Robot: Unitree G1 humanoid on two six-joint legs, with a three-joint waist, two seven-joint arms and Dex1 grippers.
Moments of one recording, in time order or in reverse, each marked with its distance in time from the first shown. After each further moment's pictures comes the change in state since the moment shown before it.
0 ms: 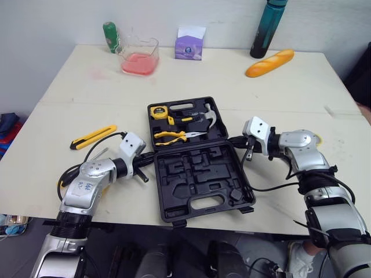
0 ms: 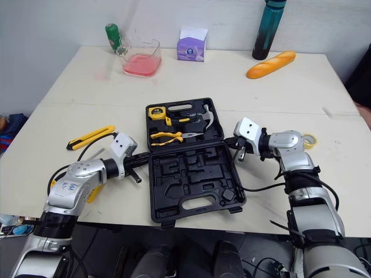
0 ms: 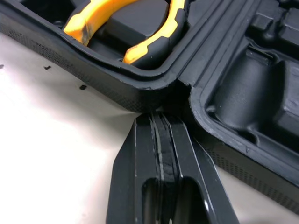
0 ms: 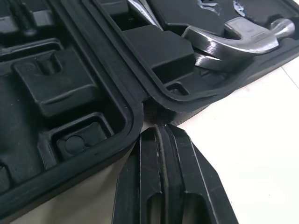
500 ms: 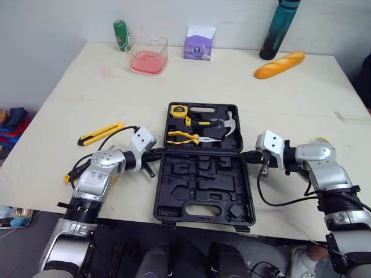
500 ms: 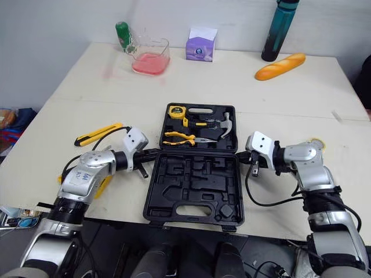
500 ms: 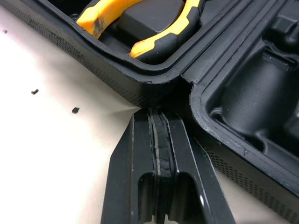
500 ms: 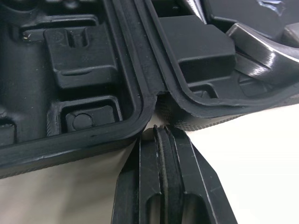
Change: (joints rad) left arm -0.132 -0.040 -0.074 0.164 0.083 -0.111 -0.107; right arm 0.238 -0.130 -0.028 -0.353 0.069 0.179 0.082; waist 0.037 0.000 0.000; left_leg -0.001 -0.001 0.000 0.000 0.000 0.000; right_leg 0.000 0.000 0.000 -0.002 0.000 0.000
